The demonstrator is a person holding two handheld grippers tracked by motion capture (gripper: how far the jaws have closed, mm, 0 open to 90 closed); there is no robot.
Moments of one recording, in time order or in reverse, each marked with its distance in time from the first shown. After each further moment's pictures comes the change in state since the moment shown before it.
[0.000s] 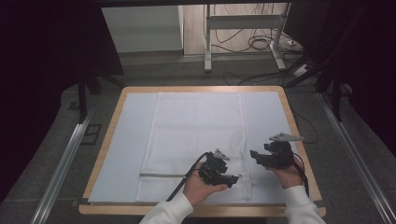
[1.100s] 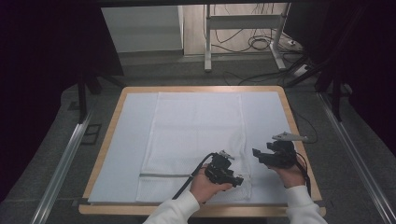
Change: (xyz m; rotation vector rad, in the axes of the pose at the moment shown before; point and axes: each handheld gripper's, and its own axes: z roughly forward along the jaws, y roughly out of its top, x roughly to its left) left arm 0.002 0.004 0.026 0.056 -0.082 -0.058; right arm -0.006 0.001 -0.006 -0.018 -0.015 0.011
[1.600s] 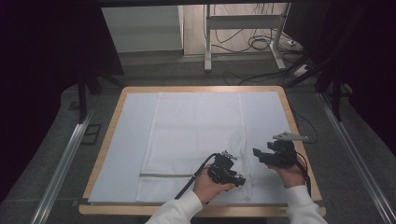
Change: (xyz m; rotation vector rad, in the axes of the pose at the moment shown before) left arm -0.003 0.003 0.007 -0.004 -0.001 -0.007; right arm 0.000 0.001 0.000 -0.002 -0.007 0.005
